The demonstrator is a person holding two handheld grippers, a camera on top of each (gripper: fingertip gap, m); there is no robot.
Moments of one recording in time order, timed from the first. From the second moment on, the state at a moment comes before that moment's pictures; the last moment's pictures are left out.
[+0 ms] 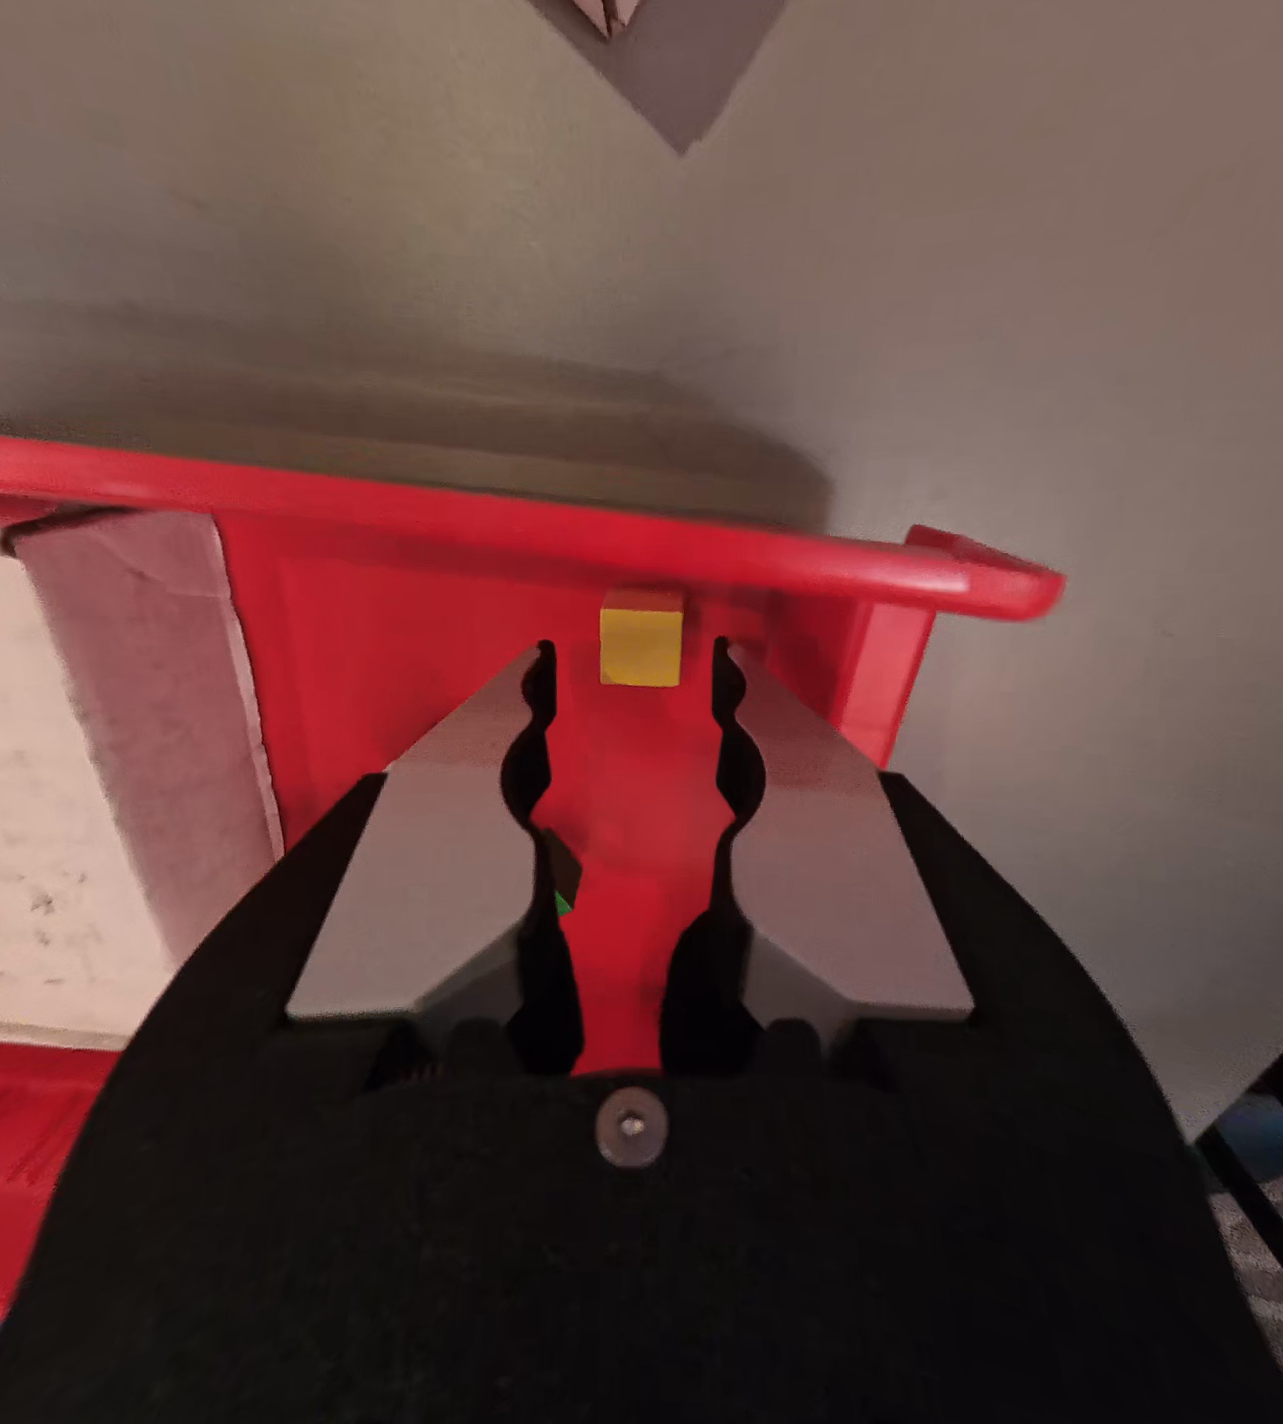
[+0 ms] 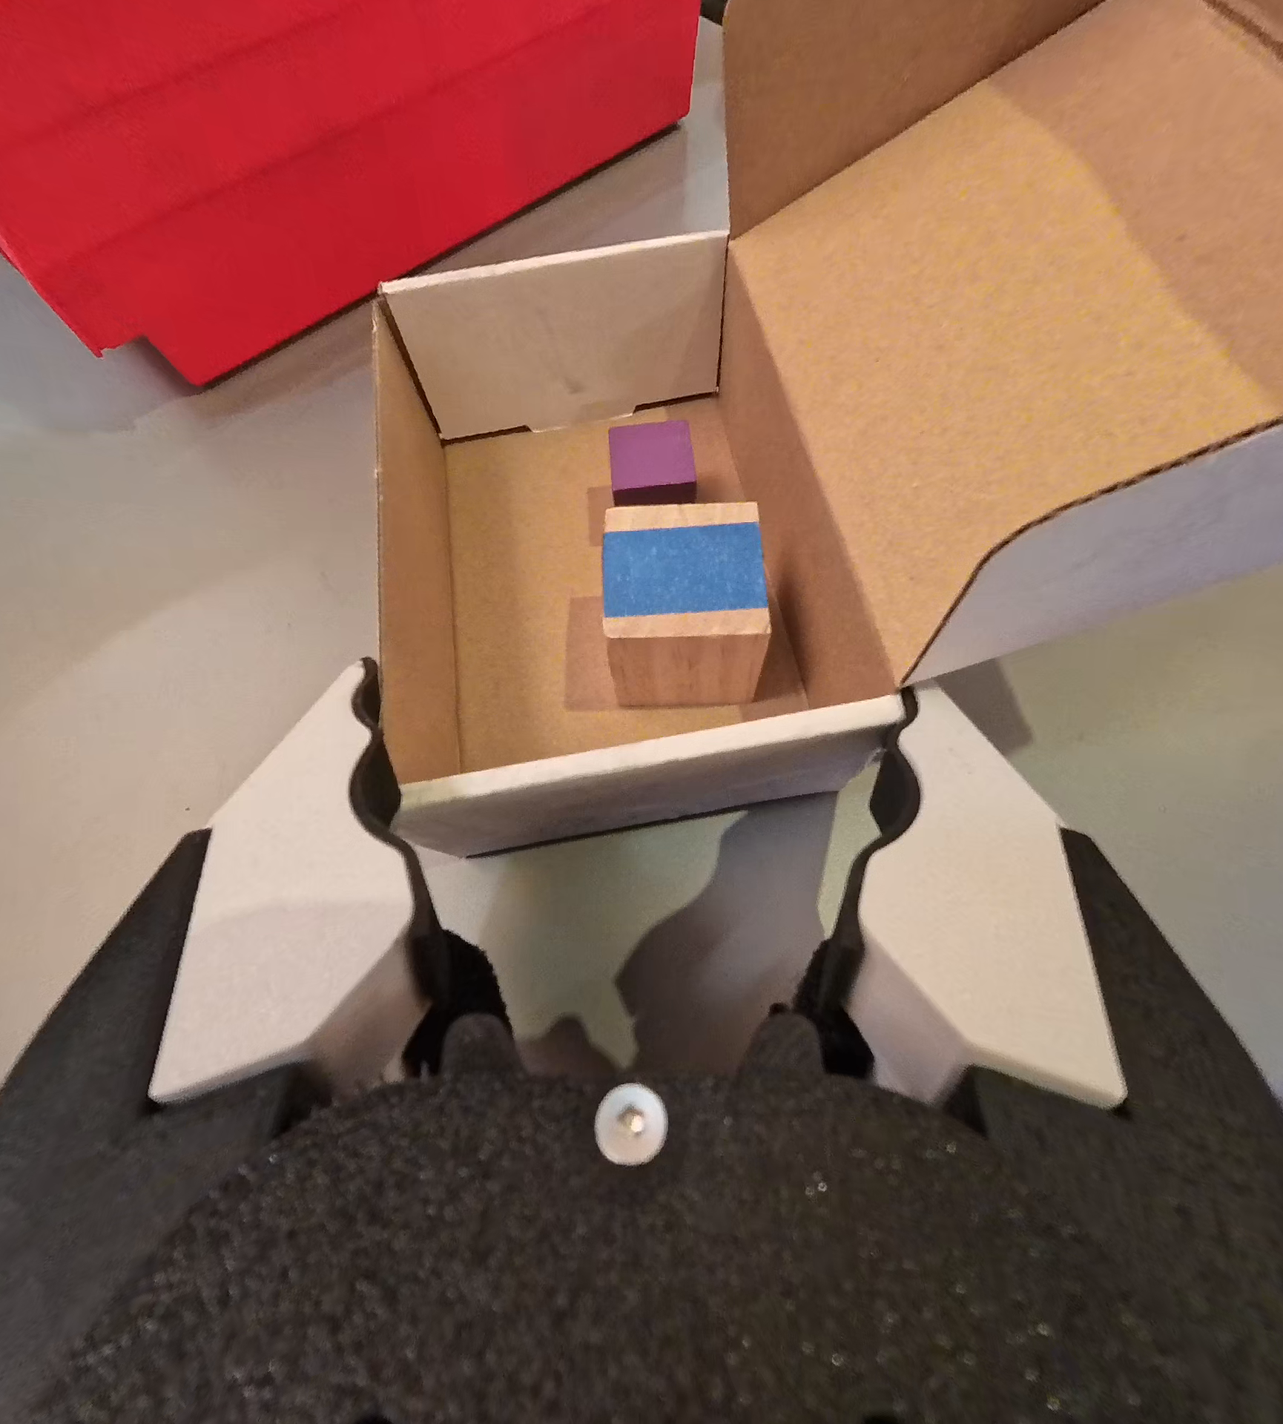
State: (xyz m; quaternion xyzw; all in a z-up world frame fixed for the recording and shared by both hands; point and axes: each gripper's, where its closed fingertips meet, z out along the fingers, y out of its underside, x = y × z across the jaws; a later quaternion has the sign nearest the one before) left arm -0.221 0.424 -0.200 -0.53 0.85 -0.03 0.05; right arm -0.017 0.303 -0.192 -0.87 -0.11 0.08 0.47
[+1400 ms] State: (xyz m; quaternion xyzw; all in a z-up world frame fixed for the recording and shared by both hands) left arm -0.052 0.329 -0.208 -0.42 0.91 -0.05 -0.03; right arm -0.017 0.303 -0.192 -0.87 -0.11 0.09 0.47
